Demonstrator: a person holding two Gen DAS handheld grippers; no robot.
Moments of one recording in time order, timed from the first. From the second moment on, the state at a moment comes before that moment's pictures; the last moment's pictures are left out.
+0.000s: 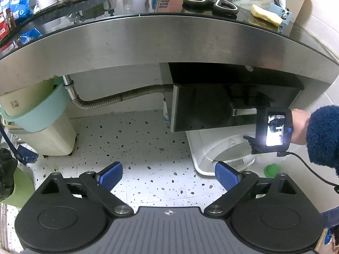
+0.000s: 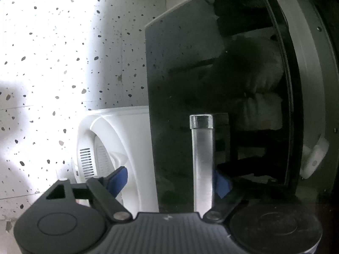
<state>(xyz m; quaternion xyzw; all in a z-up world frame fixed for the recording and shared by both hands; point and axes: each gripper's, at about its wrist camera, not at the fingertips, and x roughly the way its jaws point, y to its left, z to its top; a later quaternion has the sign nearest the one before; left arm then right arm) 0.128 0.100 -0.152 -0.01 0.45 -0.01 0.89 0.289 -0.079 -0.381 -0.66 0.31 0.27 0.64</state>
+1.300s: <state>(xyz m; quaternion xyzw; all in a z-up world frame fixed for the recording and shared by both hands) 0.103 0.100 -0.133 -0.01 0.44 -0.01 0.90 0.259 -0.081 -0.383 -0.67 0.31 0.26 0.62</state>
